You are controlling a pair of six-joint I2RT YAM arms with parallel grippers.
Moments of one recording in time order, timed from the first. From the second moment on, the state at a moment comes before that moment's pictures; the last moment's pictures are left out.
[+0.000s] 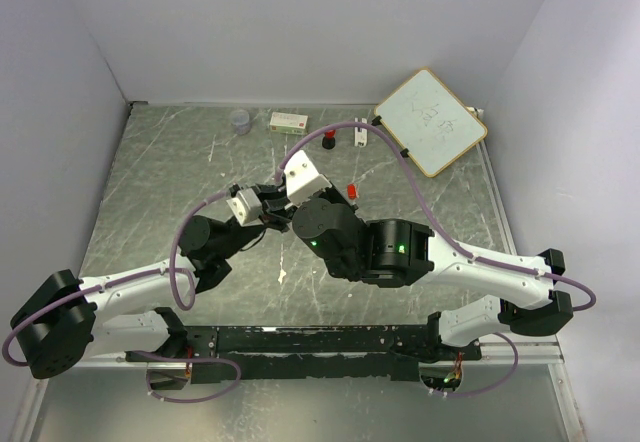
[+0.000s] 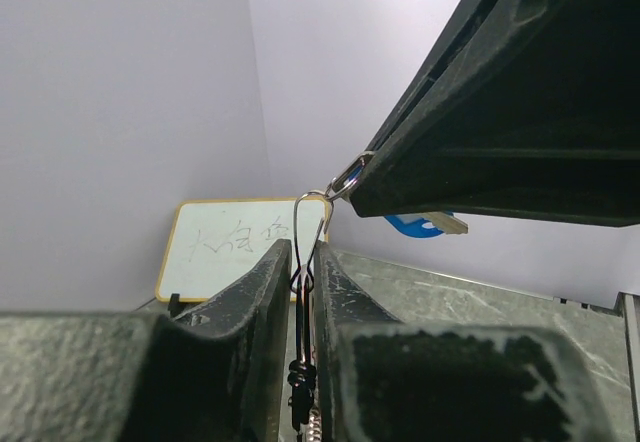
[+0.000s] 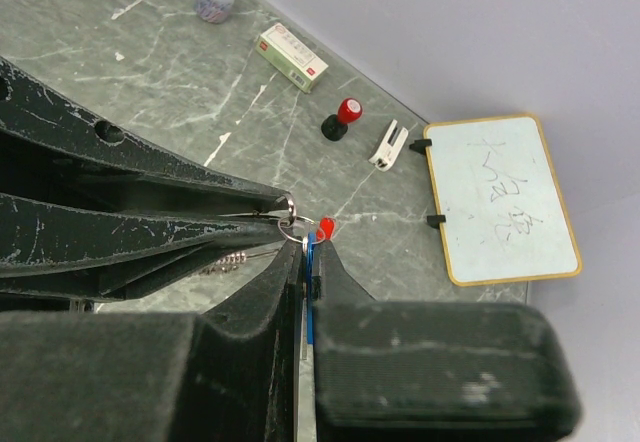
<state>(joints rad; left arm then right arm) -0.89 1.15 0.51 1.16 0.15 0.01 1.41 1.34 1.54 -0.64 1.06 -0.08</state>
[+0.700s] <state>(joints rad) -0.89 1.10 0.49 1.17 0.16 0.01 1.41 1.34 1.51 -0.66 1.06 -0.03</state>
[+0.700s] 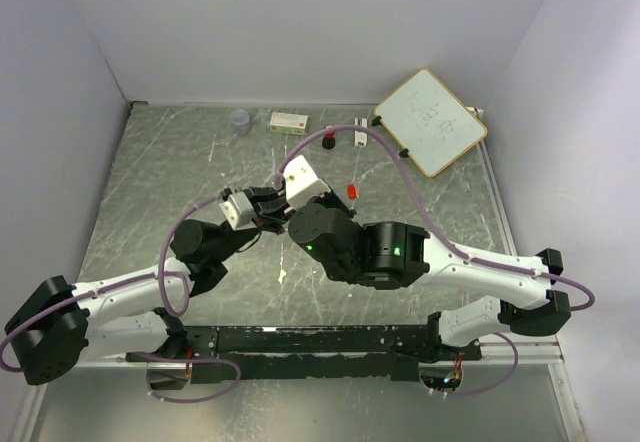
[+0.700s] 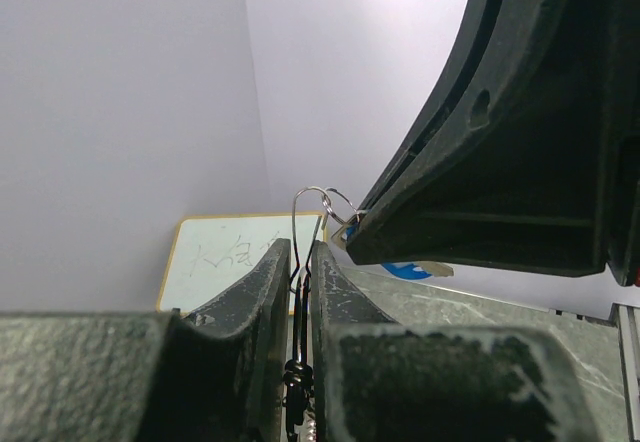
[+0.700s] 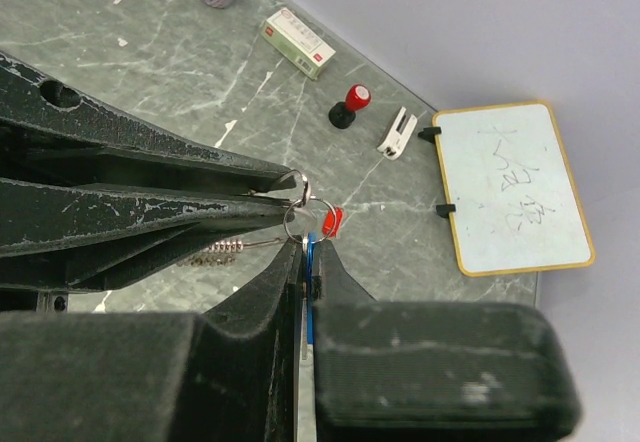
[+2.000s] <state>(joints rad) -0.89 1.06 0.44 1.25 0.06 -0.01 1.36 1.26 1.37 -0.51 0.93 -0.02</state>
